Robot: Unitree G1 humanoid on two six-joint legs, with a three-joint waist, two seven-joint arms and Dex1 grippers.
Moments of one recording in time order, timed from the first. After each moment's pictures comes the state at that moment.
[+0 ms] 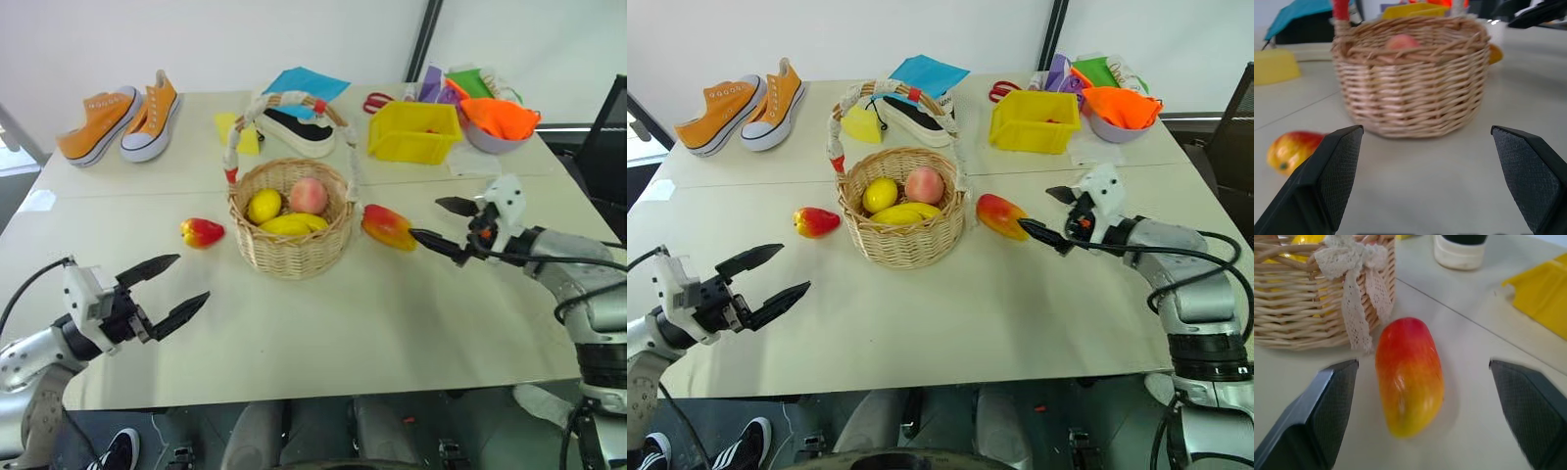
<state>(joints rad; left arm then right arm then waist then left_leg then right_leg) 0.27 0.67 0.41 -0.35 -0.68 0.15 -1.03 -0.37 -0.77 -0.07 -0.11 0.40 0.56 0.78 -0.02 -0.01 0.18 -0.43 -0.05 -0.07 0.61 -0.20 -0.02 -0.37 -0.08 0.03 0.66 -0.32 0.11</state>
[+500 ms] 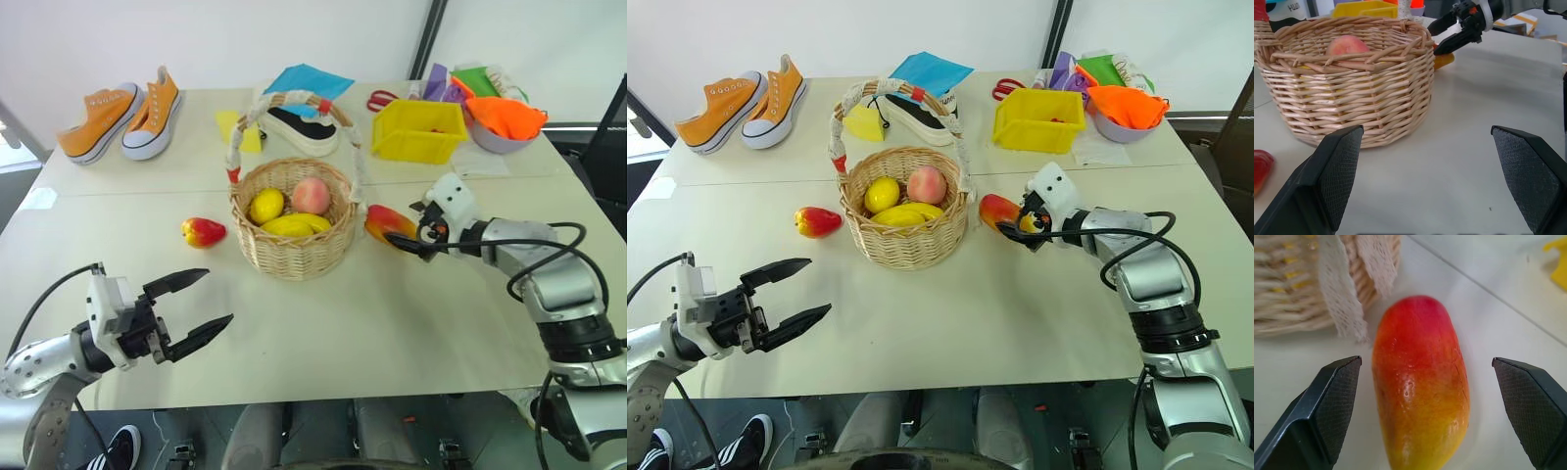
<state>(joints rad) 0.30 0.66 0.36 -0.44 -0.67 0.19 -1.04 -0.51 -0.71 0.11 -0.04 0.24 0.67 0.71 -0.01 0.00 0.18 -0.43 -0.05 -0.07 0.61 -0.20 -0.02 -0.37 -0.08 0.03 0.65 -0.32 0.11</state>
